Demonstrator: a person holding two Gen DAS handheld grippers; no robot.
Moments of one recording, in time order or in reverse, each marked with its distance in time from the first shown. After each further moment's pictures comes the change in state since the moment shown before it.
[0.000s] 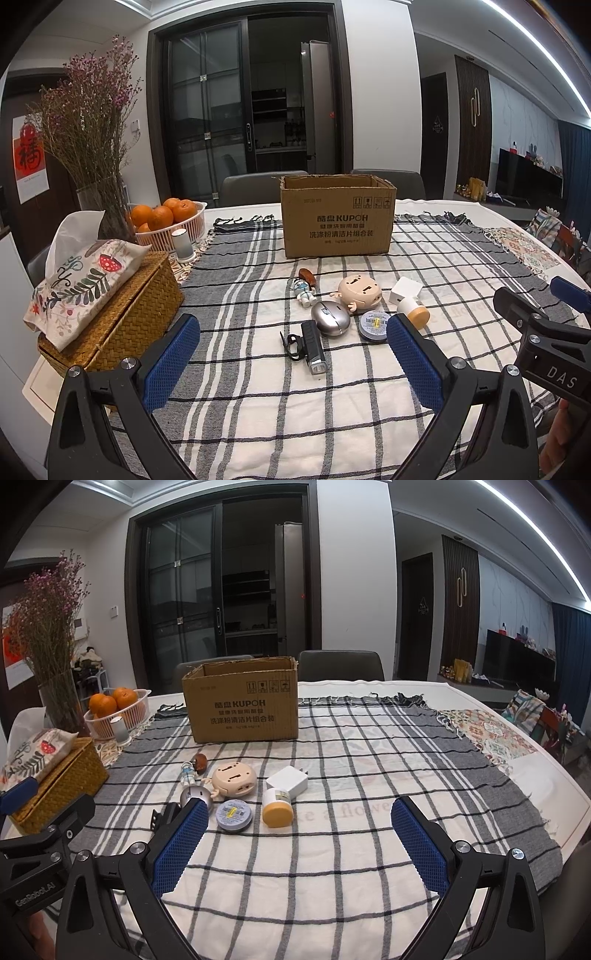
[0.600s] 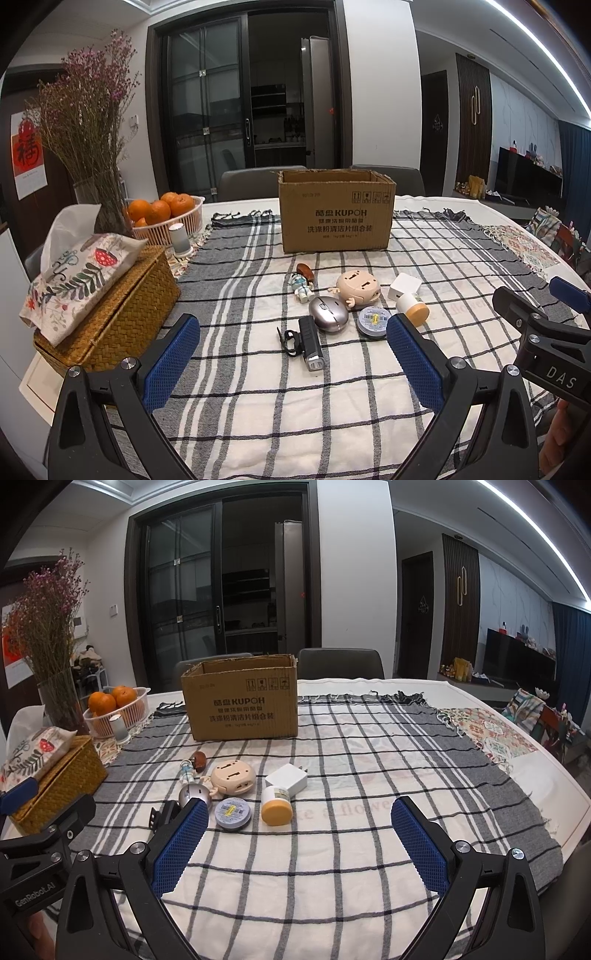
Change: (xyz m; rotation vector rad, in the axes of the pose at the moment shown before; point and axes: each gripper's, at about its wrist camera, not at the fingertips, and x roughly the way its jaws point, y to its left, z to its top) left arm 0.007 -0.002 -0.004 -0.009 0.023 -0.011; right arm 0.000 0.000 0.000 0.000 0.006 0.000
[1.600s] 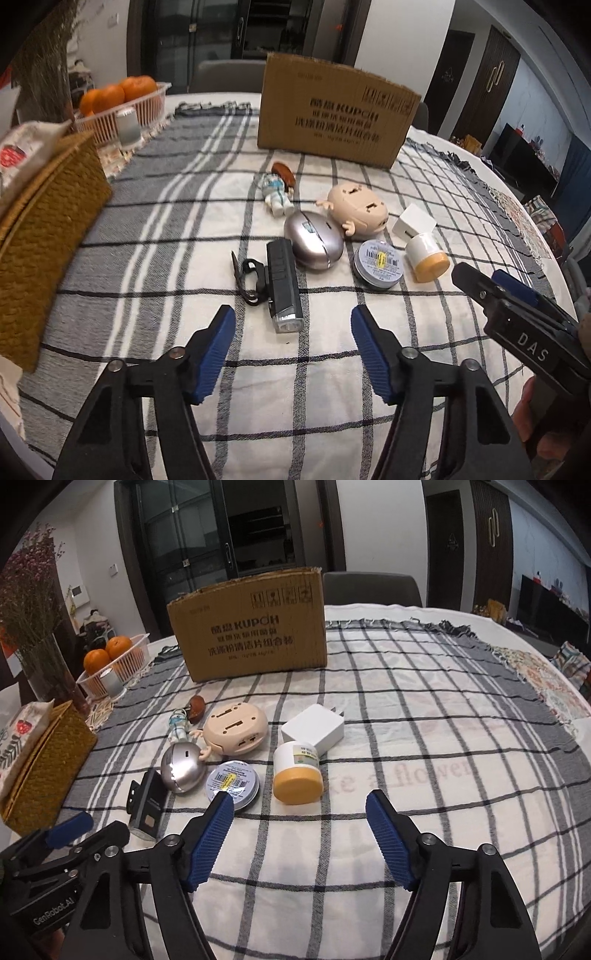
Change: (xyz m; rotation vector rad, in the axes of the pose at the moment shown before) left arm 0.116 0.003 -0.027 -0.140 0.384 -0.147; right arm 0.123 0.002 -0.016 0.034 0.278 0.131
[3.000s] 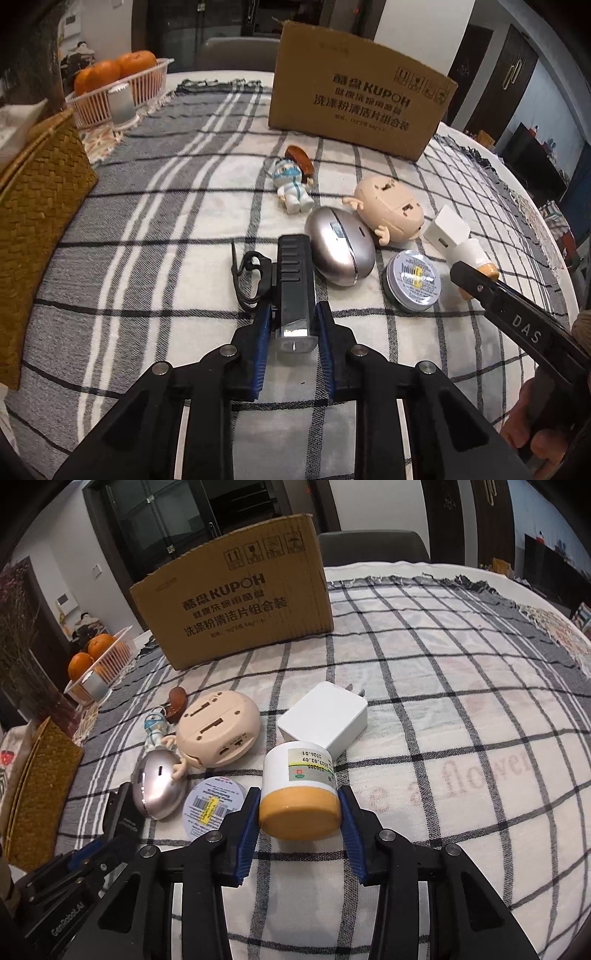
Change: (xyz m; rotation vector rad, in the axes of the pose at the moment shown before) left arm 0.041 0.011 0.019 -0.035 0.046 0.024; right arm 0.064 -0.005 0.015 0.085 0.107 0.054
